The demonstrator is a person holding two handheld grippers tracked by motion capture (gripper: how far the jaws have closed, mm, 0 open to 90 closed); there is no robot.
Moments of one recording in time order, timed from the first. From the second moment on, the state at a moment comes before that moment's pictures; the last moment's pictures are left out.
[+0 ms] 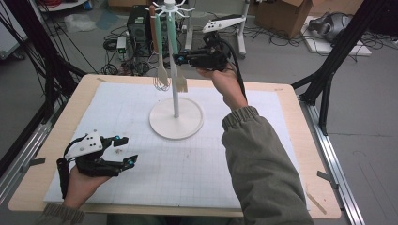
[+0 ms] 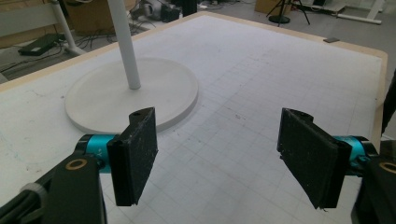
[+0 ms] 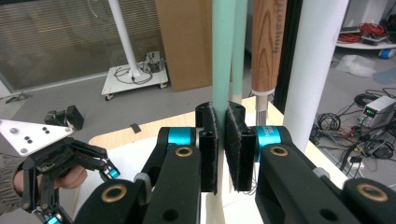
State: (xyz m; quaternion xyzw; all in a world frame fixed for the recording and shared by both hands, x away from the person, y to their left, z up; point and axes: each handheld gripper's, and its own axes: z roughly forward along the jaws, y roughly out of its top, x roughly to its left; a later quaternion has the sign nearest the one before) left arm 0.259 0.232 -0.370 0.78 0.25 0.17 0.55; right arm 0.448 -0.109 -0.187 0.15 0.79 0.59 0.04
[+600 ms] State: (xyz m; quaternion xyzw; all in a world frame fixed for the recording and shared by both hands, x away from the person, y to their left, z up) left arm 0.259 0.234 -0.370 0.78 0.26 0.17 0.55; right arm 0.444 -0.114 -0.185 0.17 0.80 0.58 0.06
